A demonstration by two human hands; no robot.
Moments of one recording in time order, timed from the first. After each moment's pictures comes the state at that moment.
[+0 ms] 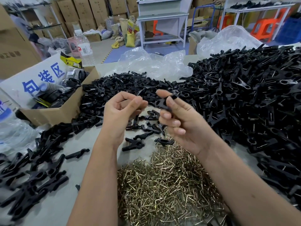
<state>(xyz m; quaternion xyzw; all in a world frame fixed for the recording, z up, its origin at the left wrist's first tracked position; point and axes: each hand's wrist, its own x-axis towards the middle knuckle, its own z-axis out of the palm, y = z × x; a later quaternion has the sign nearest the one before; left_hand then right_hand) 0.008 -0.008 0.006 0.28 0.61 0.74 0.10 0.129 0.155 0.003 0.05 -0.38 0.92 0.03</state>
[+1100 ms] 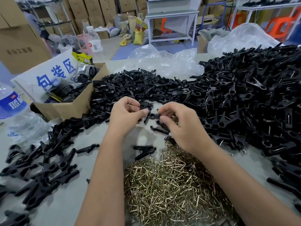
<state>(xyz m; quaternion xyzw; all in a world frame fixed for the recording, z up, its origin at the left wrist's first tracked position) -0.018 -0.020 -0.012 0.16 0.79 0.59 0.04 0.114 0.133 -0.012 -0.02 -0.88 0.39 0.26</state>
